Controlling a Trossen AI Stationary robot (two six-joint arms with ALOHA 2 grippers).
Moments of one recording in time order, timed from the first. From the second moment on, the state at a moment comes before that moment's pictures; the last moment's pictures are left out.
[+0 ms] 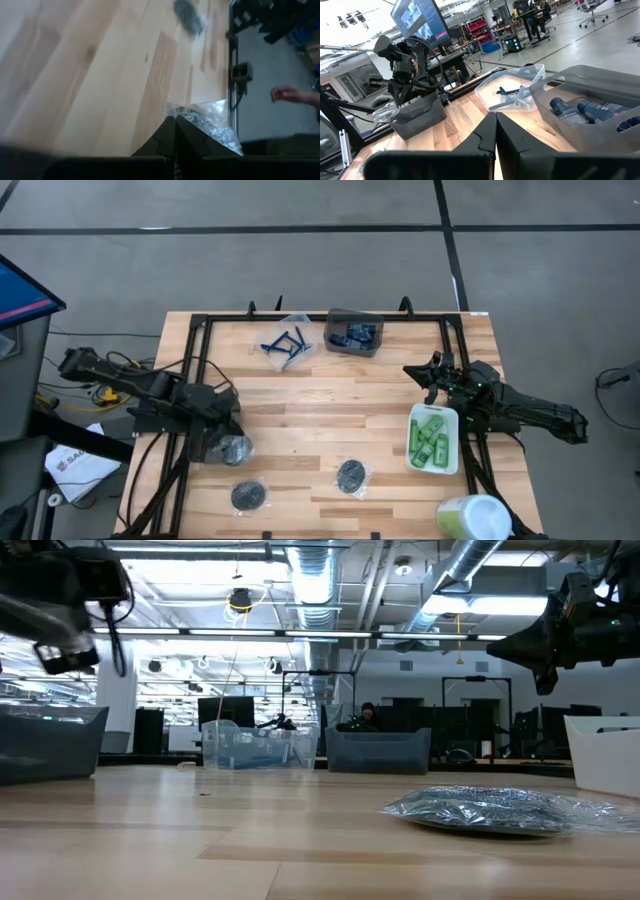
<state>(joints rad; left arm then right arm) -0.27 0.58 0.42 -0.49 0.11 -0.79 -0.31 0.02 0.01 0.01 0.02 0.39</state>
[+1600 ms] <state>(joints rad) -0.27 0.49 0.42 -0.86 0.03 -0.76 -0.31 0.02 0.01 0.01 0.02 0.39</state>
